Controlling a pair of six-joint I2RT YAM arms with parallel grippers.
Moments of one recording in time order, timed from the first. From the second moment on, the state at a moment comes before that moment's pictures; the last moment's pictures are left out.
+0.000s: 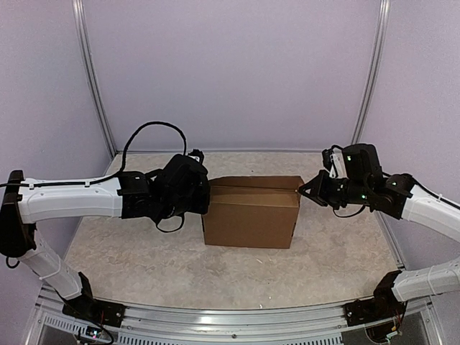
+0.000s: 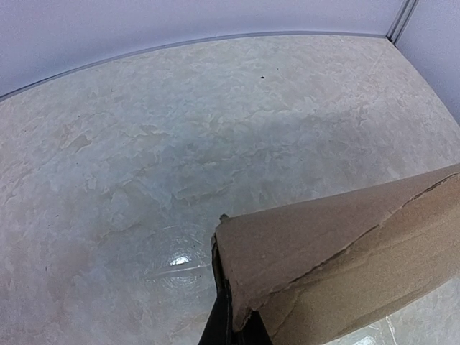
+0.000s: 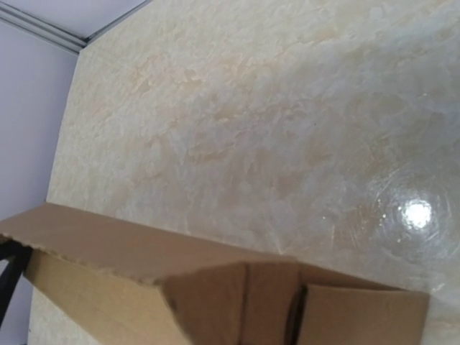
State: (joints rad) left arm -1.04 1.53 1.16 -0.38 -0.55 -0.55; right arm 0.64 1.08 0.87 -0.33 -0.10 0.84
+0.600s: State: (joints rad) left arm -1.04 1.54 1.17 -0.37 -0.53 -0.55; right arm 0.64 1.03 0.81 -0.30 -0.07 0.82
